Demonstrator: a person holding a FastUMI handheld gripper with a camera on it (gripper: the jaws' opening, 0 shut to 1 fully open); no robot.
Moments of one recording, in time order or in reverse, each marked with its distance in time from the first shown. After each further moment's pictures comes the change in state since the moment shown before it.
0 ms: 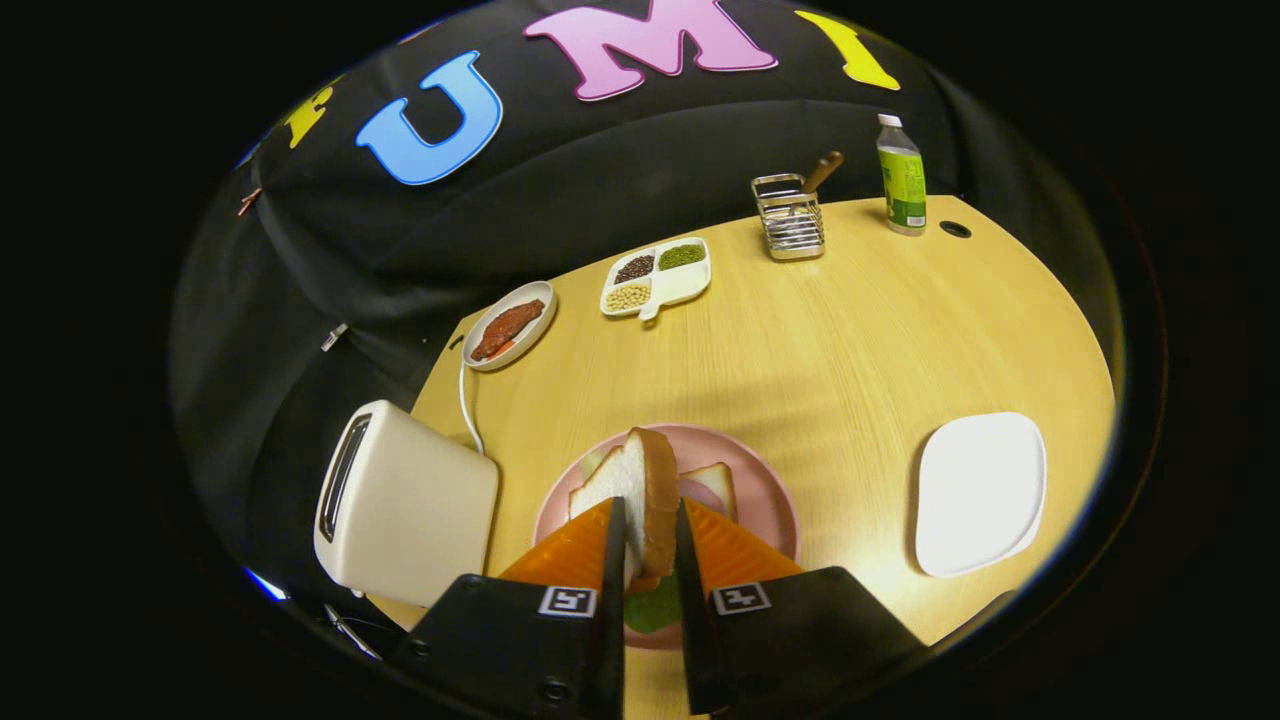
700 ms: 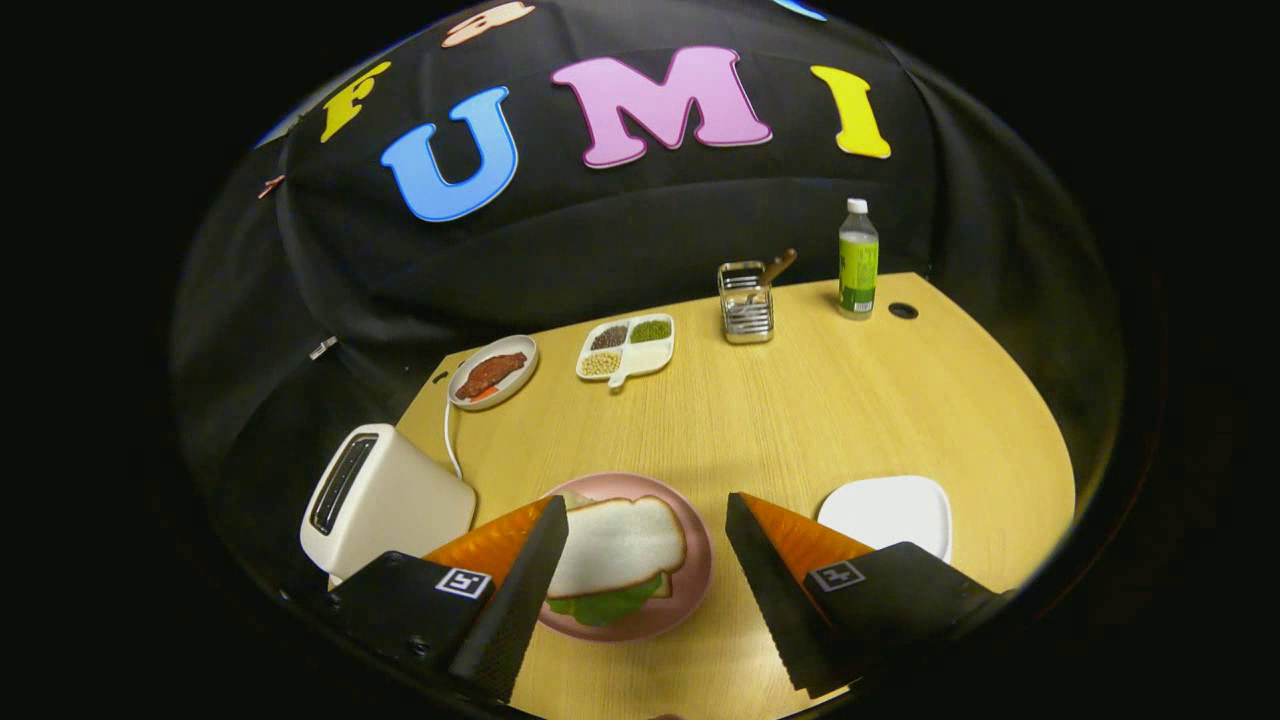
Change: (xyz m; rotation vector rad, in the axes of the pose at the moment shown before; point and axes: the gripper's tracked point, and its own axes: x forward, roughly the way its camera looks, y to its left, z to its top) arm -0.079 -0.009 0.056 -0.132 -0.214 -0.067
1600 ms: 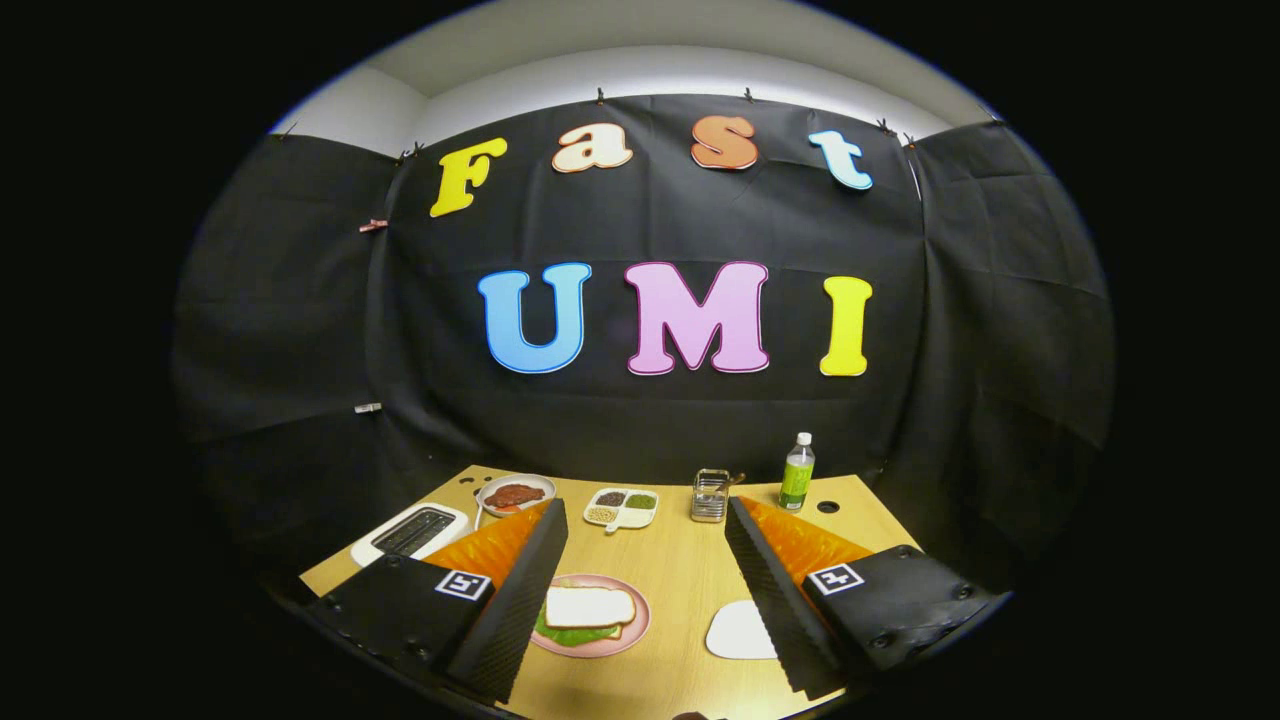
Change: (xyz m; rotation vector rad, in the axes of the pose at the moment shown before) arm -0.215 0.020 0.099 -0.192 -0.487 -0.003
